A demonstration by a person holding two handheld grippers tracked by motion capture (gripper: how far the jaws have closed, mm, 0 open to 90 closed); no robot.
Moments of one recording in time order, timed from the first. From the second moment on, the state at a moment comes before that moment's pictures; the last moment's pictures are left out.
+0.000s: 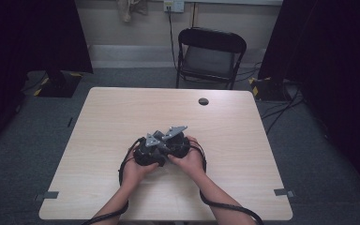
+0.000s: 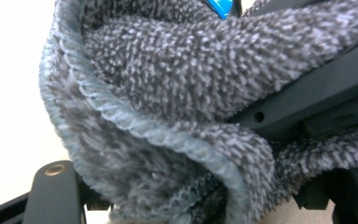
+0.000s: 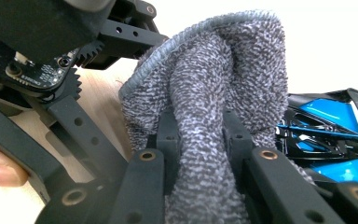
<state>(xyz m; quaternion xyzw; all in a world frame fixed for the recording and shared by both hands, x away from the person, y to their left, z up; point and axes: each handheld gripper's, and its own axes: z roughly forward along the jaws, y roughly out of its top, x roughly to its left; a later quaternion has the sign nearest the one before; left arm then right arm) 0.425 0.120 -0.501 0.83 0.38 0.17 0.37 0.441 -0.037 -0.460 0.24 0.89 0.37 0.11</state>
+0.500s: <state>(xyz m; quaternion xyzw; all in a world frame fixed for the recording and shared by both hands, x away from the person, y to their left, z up) 0.425 0.120 -0.501 0.83 0.38 0.17 0.37 0.451 -0.043 -0.458 0.26 0.88 0.37 0.11</state>
